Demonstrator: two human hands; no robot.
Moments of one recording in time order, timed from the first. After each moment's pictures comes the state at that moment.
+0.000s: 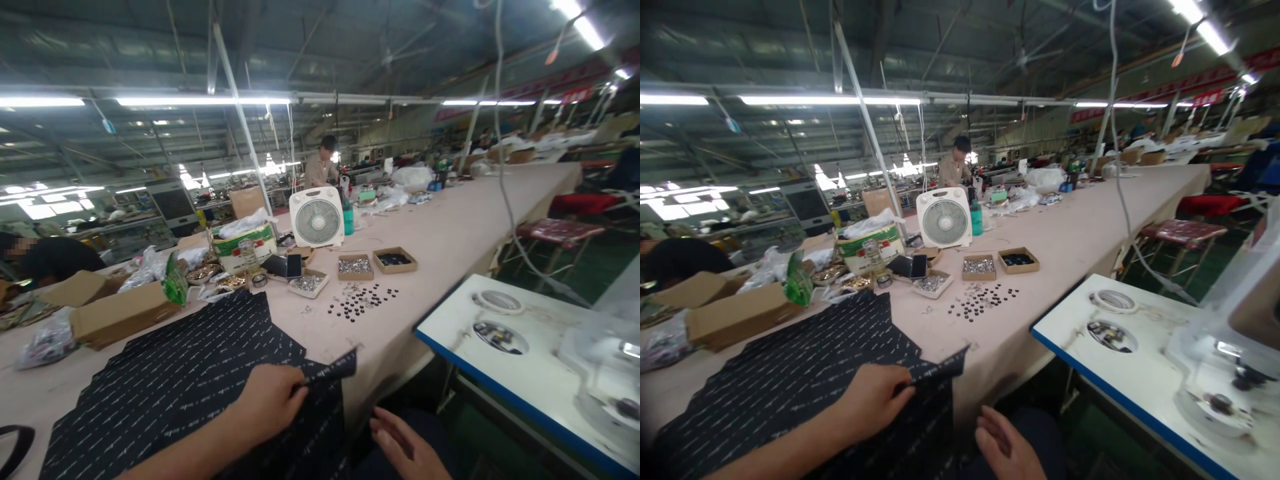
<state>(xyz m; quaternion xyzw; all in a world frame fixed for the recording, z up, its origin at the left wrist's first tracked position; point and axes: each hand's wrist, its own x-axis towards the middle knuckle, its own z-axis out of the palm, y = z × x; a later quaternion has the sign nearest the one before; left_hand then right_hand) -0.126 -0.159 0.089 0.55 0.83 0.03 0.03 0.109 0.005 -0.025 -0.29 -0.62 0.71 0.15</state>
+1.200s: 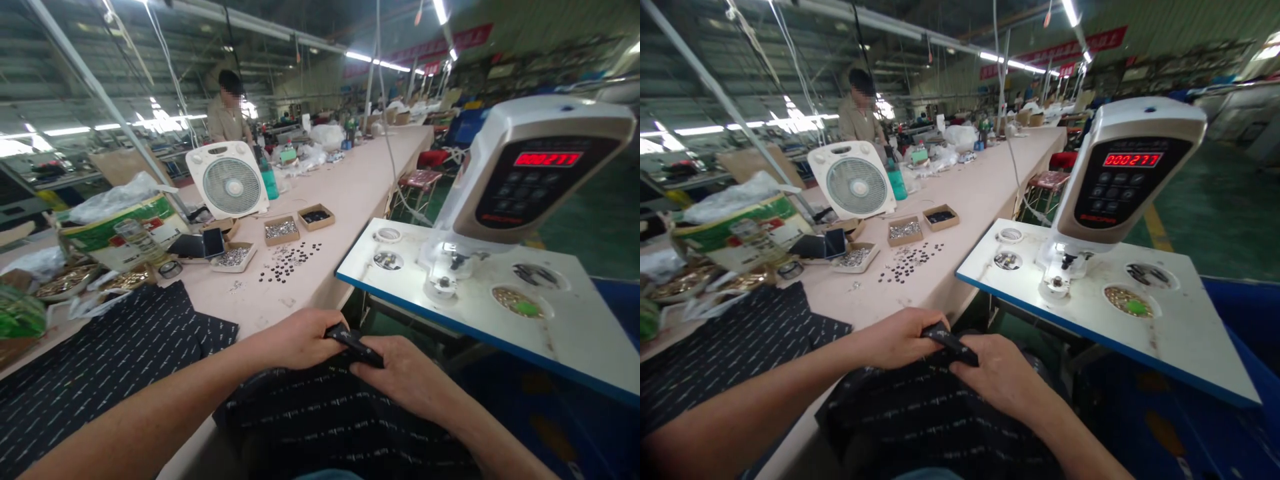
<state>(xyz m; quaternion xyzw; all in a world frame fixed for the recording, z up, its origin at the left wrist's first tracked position) -0.039 -0.025 0.127 0.77 0.54 0.15 0.31 0.179 0.027 0.085 -0.31 -0.86 0.39 0.09</state>
